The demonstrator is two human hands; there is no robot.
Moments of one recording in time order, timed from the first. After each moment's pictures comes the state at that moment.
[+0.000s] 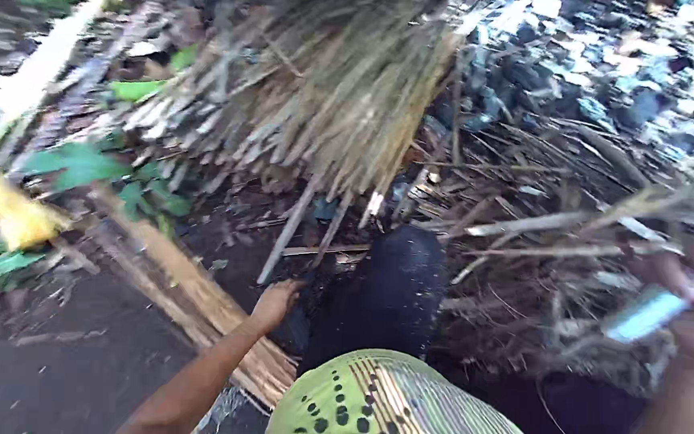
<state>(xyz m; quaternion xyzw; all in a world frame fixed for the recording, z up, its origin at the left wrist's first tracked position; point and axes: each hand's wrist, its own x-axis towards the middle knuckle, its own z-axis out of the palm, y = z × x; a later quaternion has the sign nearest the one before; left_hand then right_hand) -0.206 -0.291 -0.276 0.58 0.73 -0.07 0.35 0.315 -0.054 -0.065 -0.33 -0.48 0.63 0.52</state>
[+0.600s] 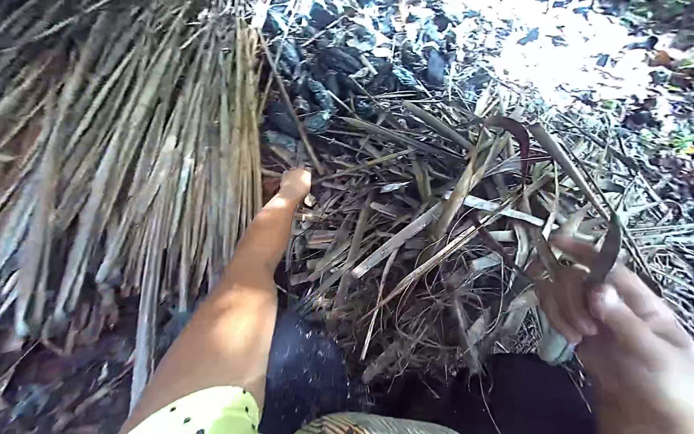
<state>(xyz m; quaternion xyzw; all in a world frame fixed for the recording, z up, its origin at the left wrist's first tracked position) 0.014 0.252 -0.307 0.75 0.62 -0.11 0.20 0.338 -0.074 -0.071 -0.45 -0.53 0.48 0.53</state>
